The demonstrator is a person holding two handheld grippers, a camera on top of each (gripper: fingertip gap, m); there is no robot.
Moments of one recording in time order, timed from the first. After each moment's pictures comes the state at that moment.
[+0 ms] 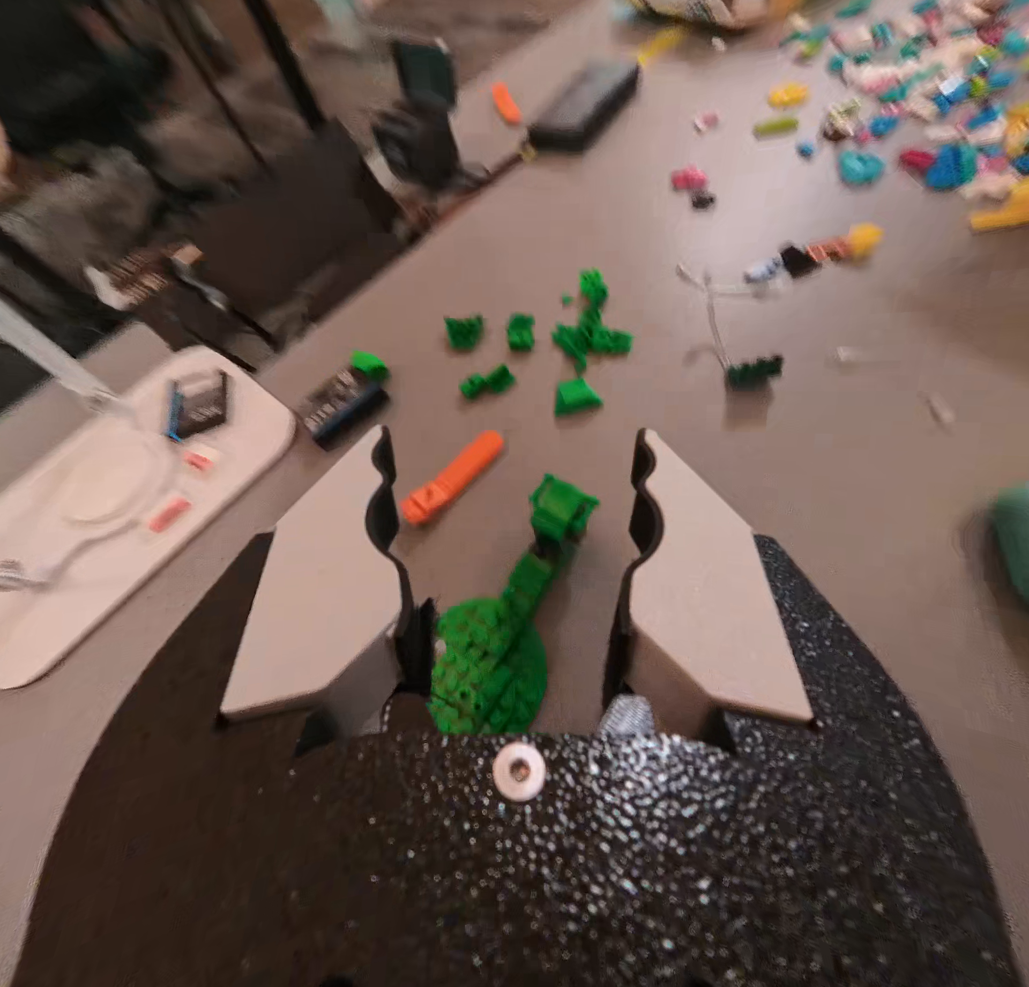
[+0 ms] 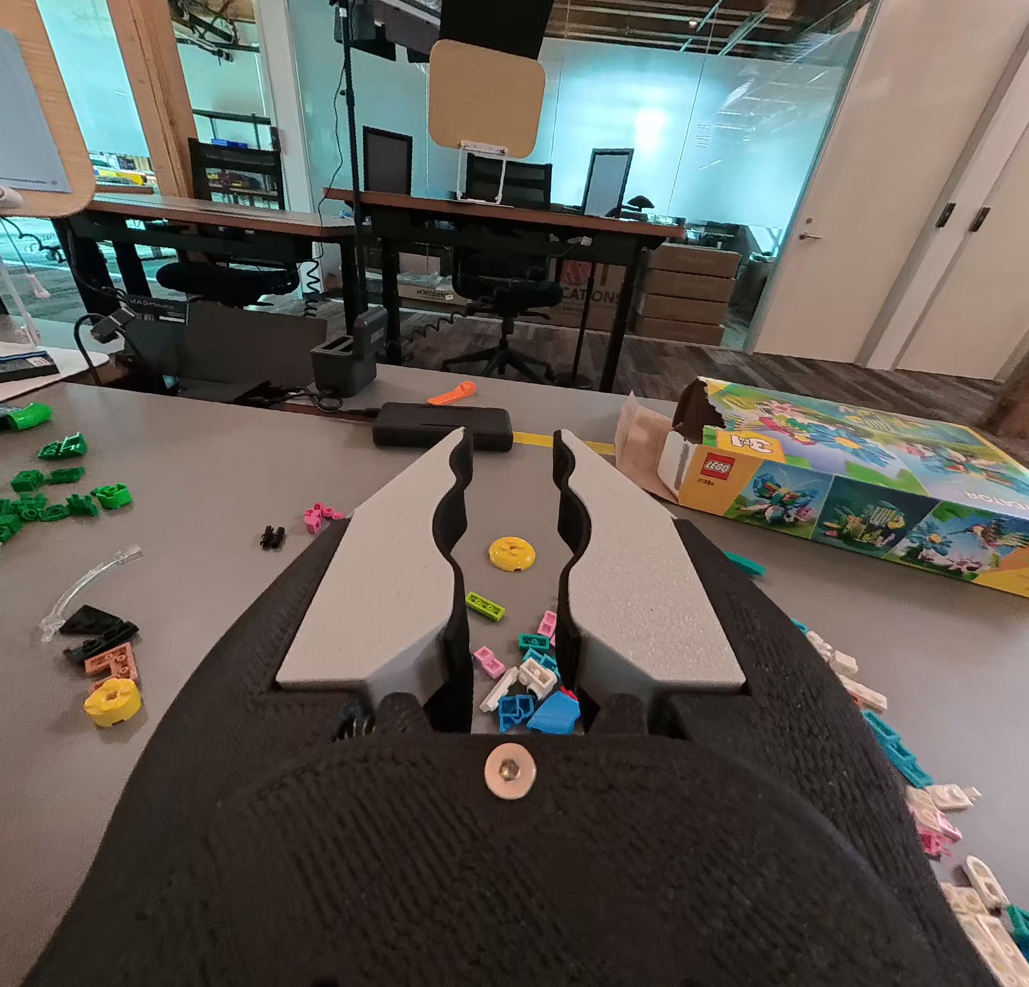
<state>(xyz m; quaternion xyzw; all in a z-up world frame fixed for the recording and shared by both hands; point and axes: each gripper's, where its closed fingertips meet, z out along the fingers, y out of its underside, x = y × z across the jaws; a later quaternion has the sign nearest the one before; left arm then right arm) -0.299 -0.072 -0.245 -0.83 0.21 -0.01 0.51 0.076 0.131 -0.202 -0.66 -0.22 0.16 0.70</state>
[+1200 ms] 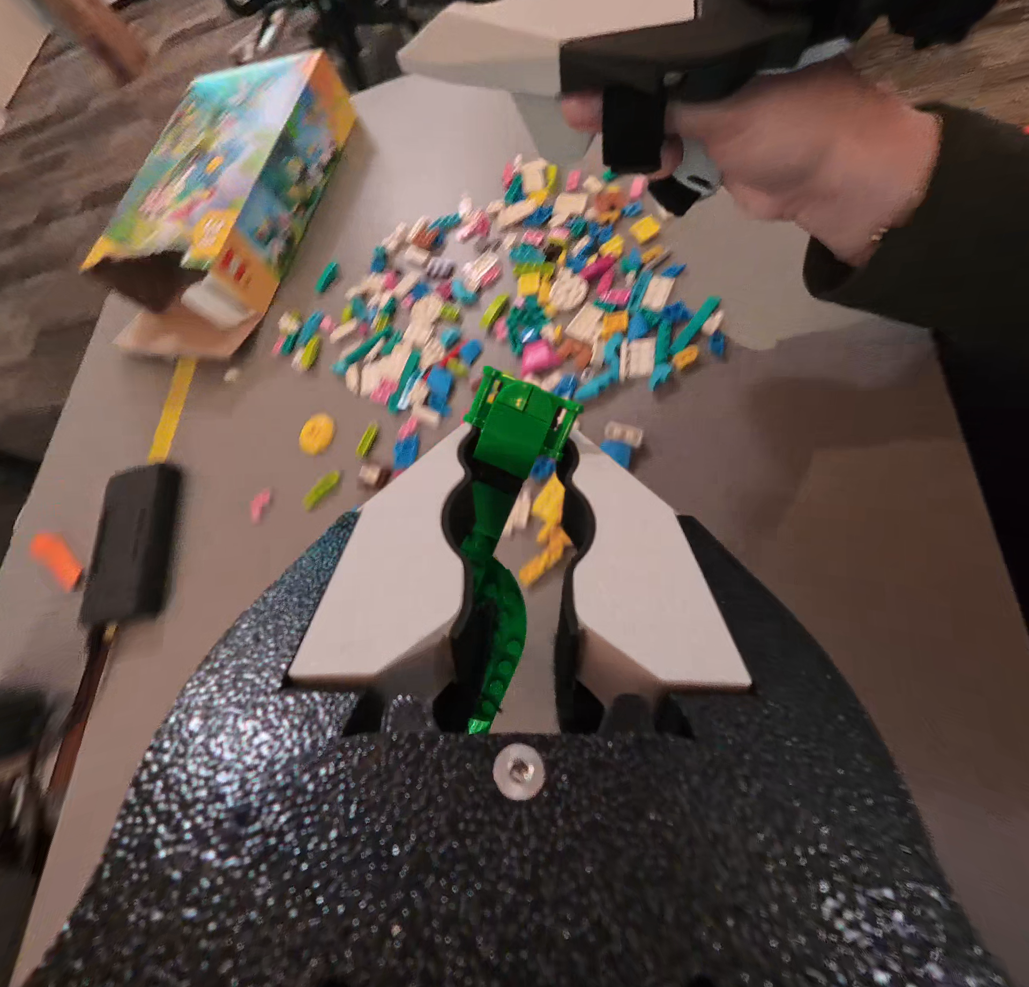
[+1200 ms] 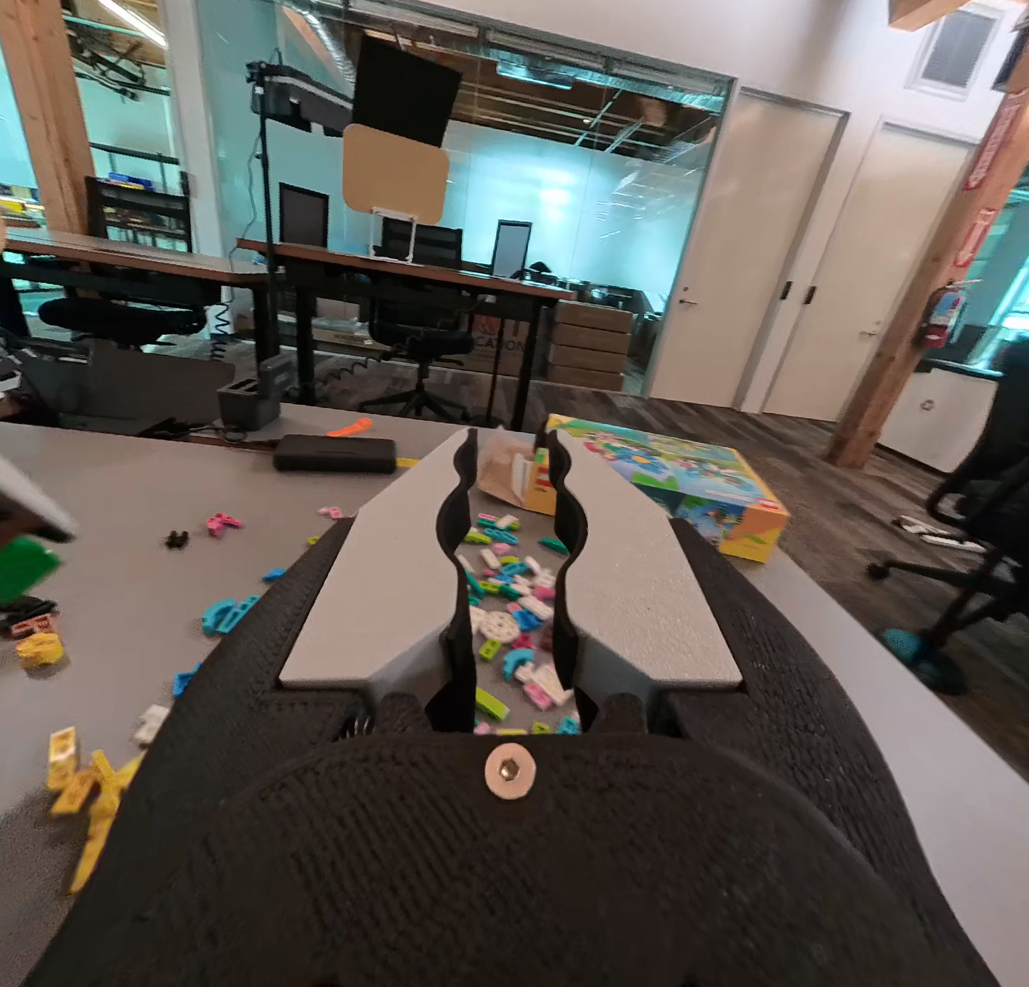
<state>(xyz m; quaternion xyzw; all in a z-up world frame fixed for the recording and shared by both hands) 0.078 -0.012 -0.209 -0.73 0.52 -0.12 0.44 0.193 0.080 -0.152 -0.63 -0.18 0.10 0.75</state>
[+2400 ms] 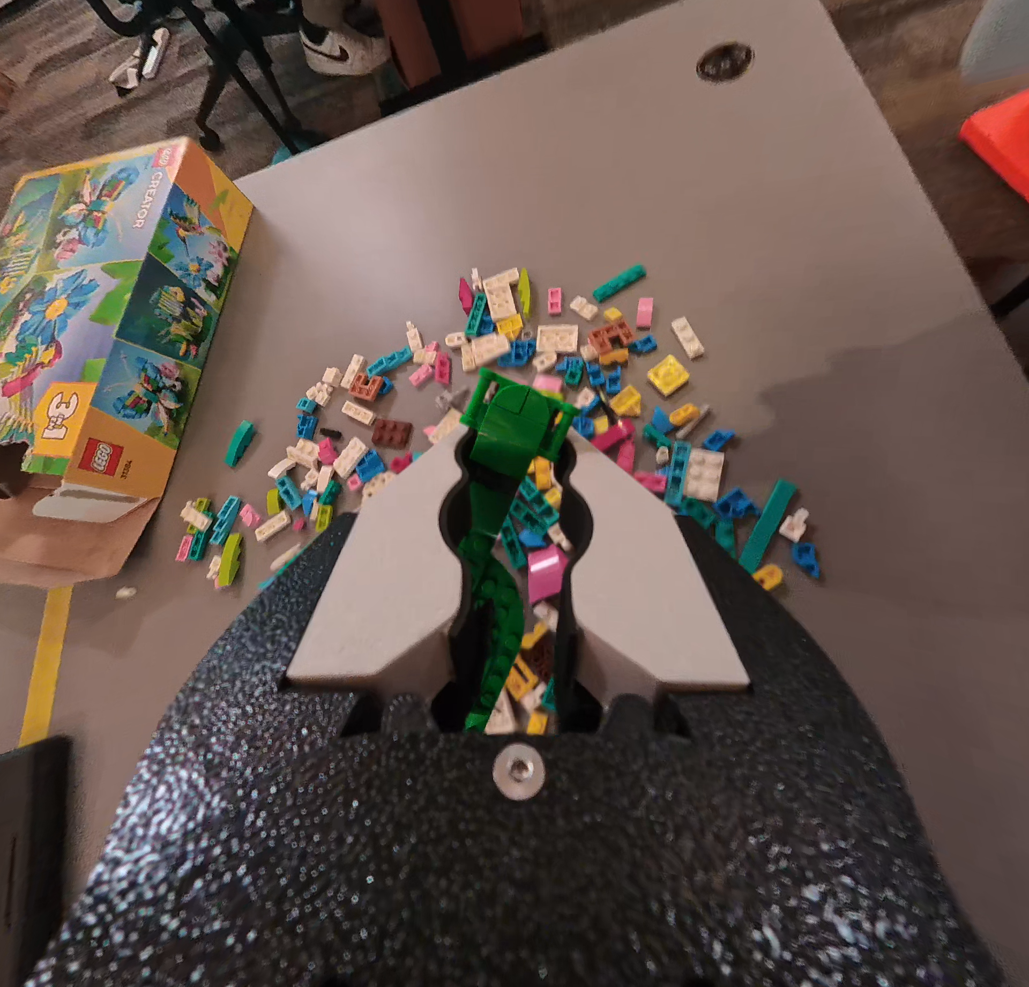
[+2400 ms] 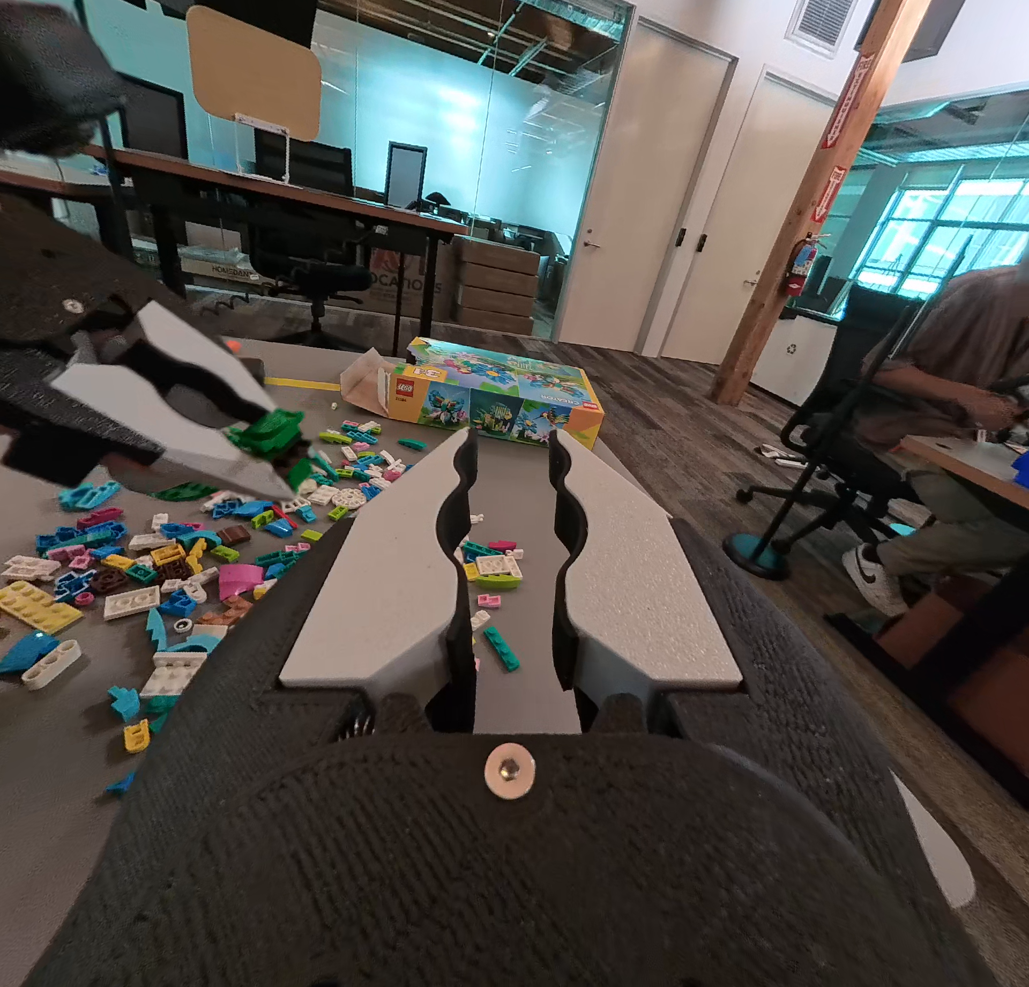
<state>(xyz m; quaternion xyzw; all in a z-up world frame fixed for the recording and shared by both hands) 0.213 0.068 -0.249 -0.70 0.57 -0.14 0.40 0.322 0.023 -0.164 -0.67 -0.14 0.01 0.73</state>
